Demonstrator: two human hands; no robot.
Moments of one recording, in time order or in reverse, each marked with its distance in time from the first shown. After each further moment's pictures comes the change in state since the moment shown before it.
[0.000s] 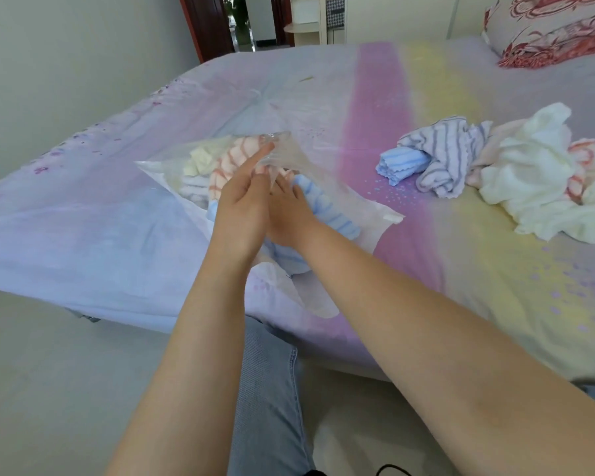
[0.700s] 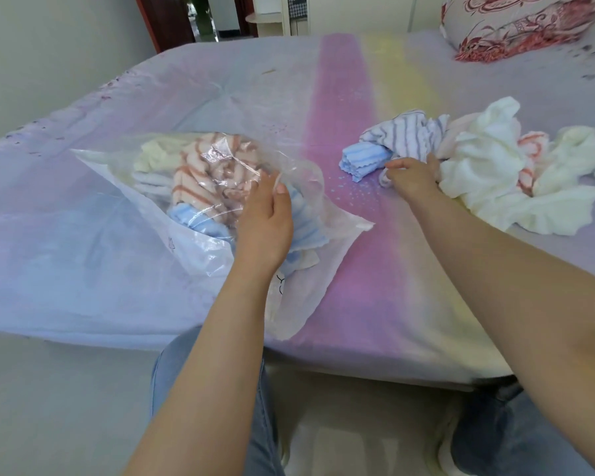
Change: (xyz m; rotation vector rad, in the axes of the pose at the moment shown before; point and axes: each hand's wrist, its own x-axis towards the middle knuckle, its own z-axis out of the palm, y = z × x) left_hand 0.009 -0.044 0.074 0.277 -0.084 -0.043; right_hand -0.065 0.223 -0.101 0.433 0.377 0.769
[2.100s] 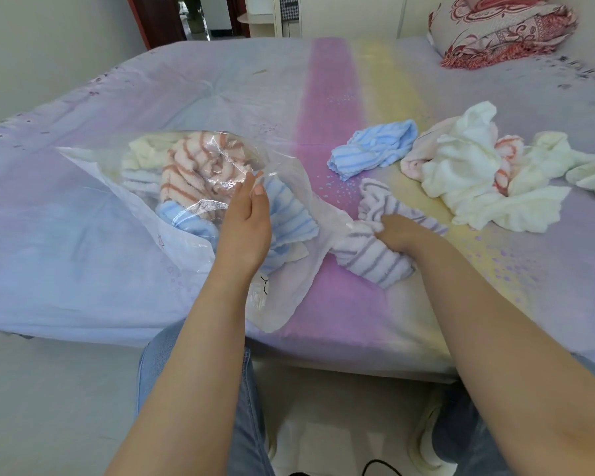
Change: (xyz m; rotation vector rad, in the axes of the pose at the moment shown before) left_hand -0.016 -0.001 -0.010 -0.077 -0.004 -0.005; right_hand -0.062 0.039 -0.011 -0.432 -0.516 -0.042
